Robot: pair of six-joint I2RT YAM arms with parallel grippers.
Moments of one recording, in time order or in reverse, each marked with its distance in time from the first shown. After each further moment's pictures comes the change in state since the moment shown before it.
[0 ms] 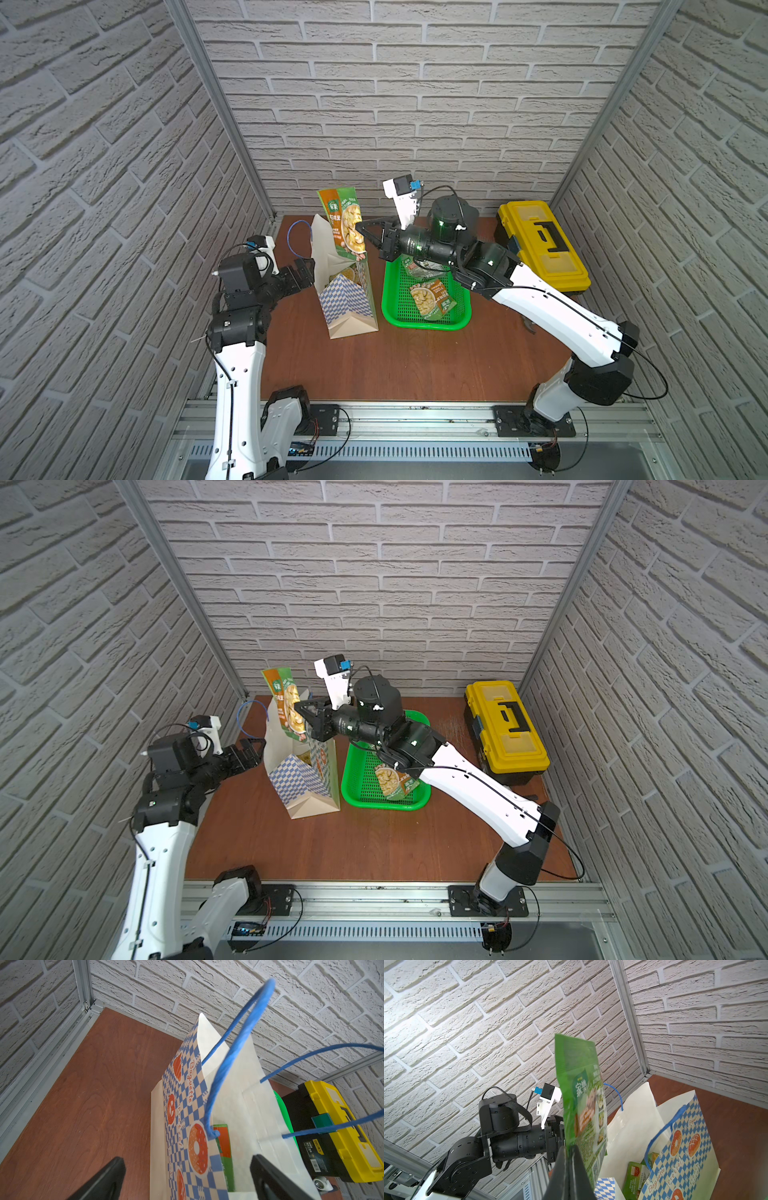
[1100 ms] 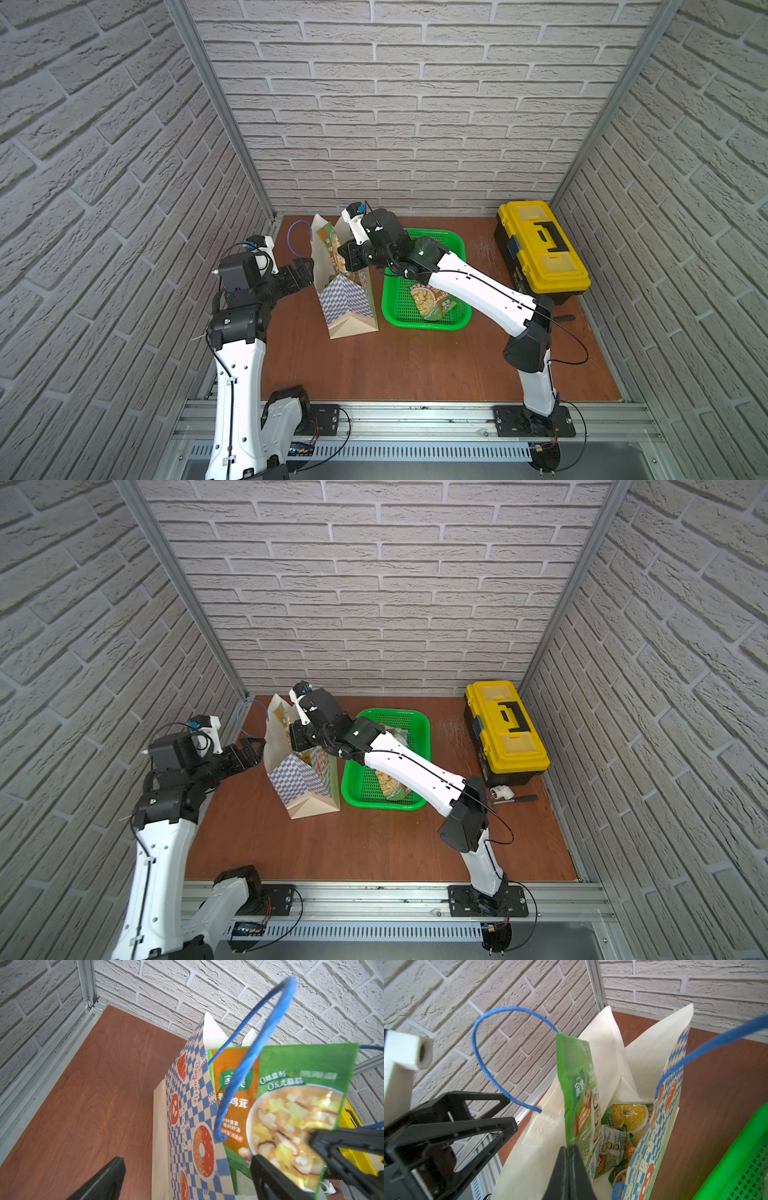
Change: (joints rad) left arm 0.008 0.014 0.000 0.000 -0.004 0.000; right arm 0.025 0.407 0.295 -0.321 0.159 -0.030
